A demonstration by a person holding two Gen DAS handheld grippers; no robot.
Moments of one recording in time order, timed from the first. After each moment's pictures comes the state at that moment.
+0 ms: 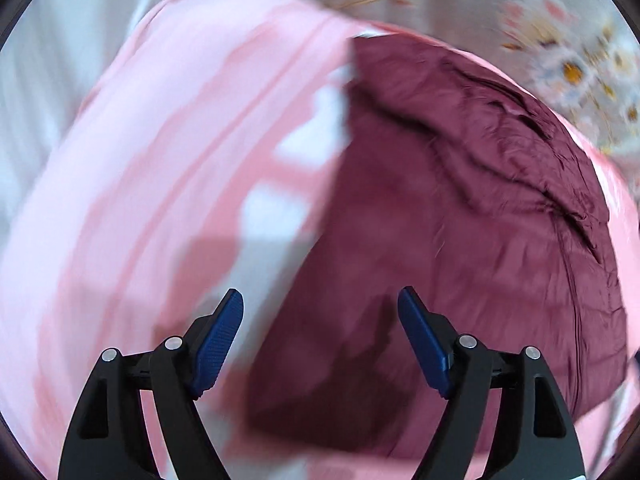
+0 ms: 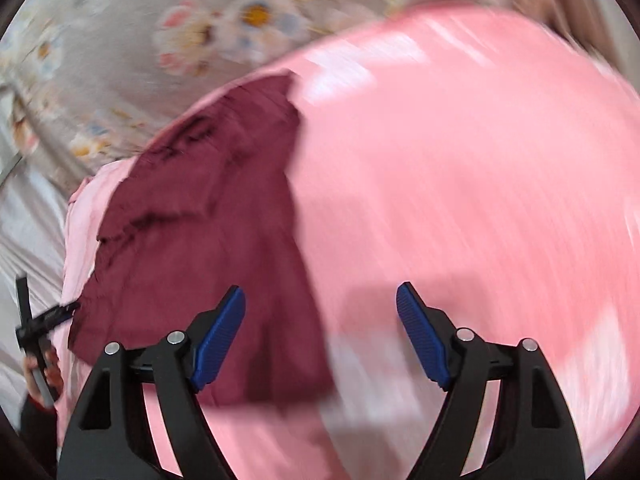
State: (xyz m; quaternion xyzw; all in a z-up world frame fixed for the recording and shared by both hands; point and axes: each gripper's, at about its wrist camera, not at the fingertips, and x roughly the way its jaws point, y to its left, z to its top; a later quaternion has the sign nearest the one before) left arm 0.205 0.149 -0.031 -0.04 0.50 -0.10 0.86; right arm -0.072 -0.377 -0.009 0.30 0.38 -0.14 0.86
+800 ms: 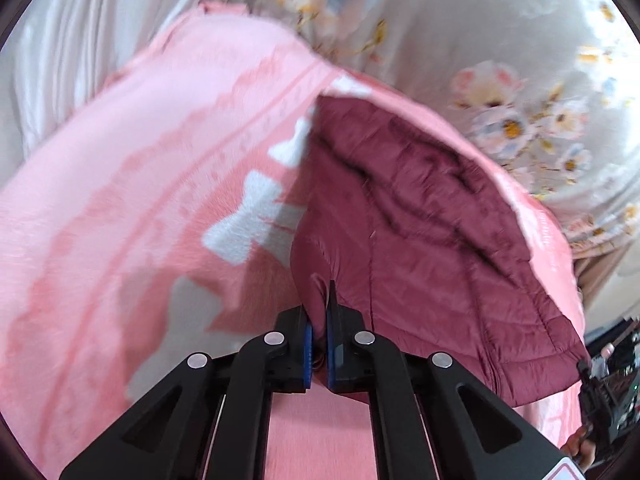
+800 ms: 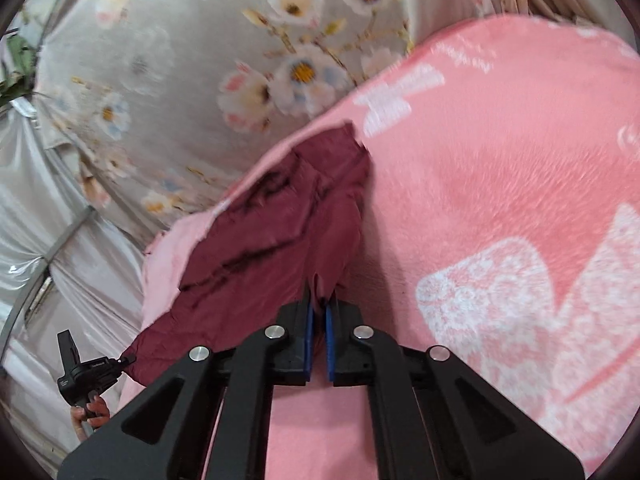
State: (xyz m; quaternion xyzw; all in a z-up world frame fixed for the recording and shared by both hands) left arm 0.098 0.186 0.043 -0.13 0.43 -0.17 0.88; right arm -0.142 -0.310 0.054 0.35 0.21 -0.07 0.91
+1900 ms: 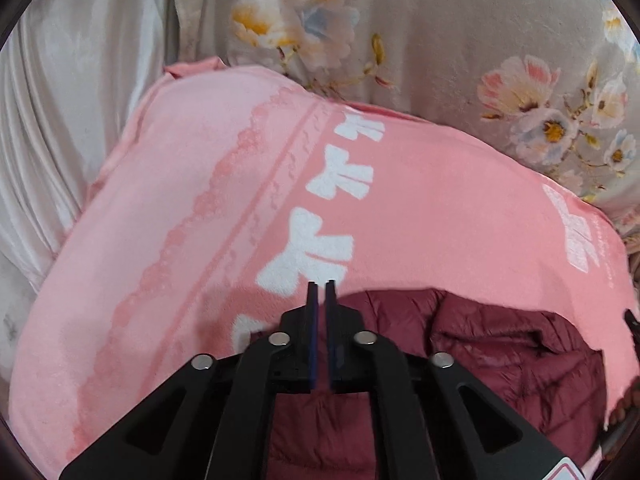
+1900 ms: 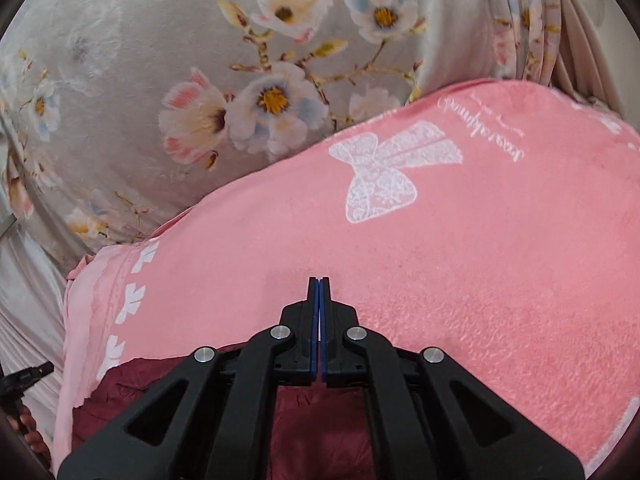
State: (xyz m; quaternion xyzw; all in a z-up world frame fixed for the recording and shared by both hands) left arm 0.235 0.111 0.077 -0.02 0.42 -0.12 0.90; right arm 0.060 -0.389 0.058 0.29 0.25 -0.17 0.91
